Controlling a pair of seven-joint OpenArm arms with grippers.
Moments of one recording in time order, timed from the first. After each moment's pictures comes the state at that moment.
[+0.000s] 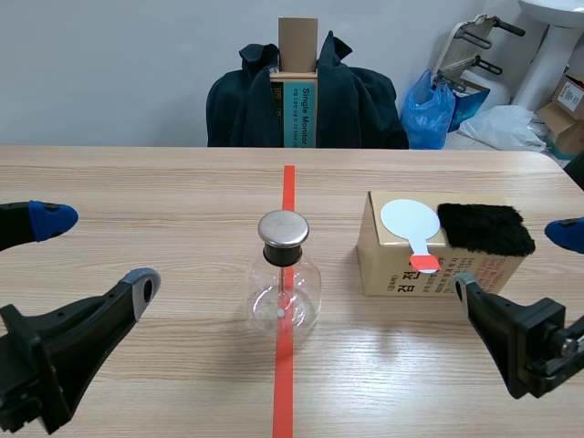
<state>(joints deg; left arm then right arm) 47.7 -32.4 -8.2 119.7 -21.8 -26.5 -9.6 -46.0 30.6 12.9 114.7 17.1 20.9 4.6</state>
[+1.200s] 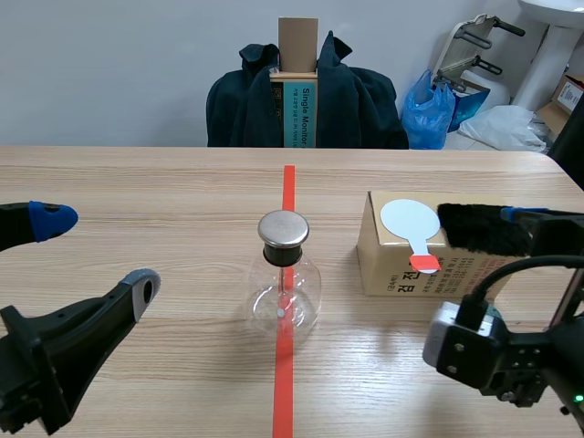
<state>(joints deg) 47.7 -32.4 -8.2 119.7 -21.5 -26.5 -9.6 -35.0 14.6 1.1 99.9 -76.7 -9.8 6.6</state>
